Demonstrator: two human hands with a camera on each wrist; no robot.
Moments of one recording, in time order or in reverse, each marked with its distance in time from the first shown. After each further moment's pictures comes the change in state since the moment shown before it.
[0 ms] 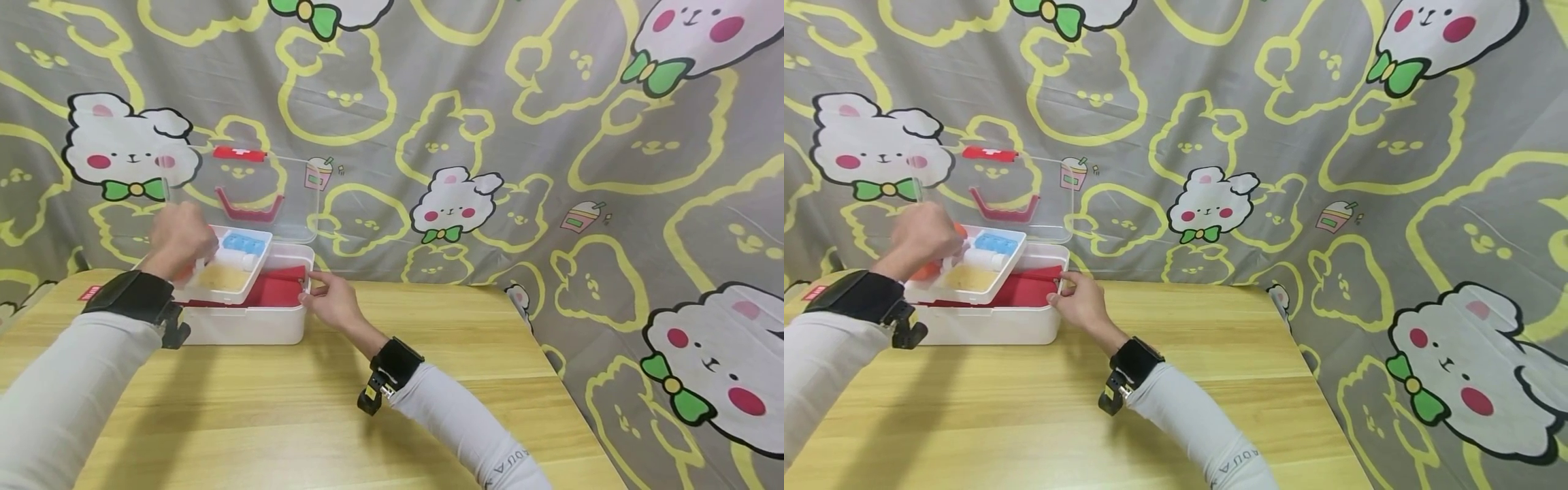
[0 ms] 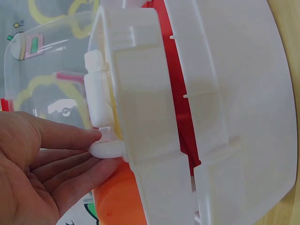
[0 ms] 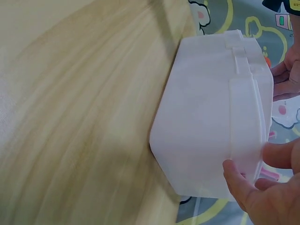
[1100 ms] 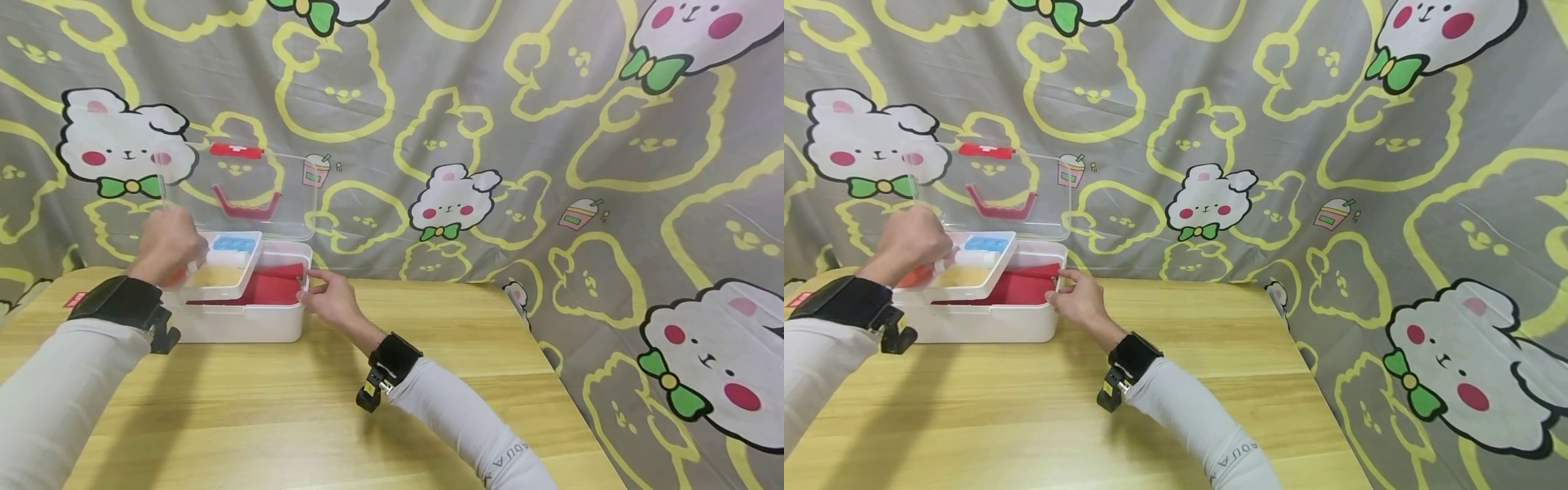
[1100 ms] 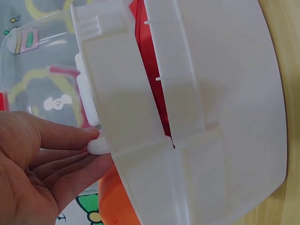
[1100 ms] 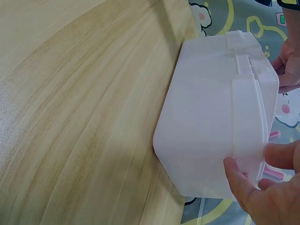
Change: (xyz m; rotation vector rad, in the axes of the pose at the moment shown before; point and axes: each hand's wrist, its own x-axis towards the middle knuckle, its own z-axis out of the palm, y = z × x) left_hand -0.004 -0.015 0.003 -0.005 0.005 0.030; right_hand -0.001 -0.001 0.002 0.166 -0.006 0.084
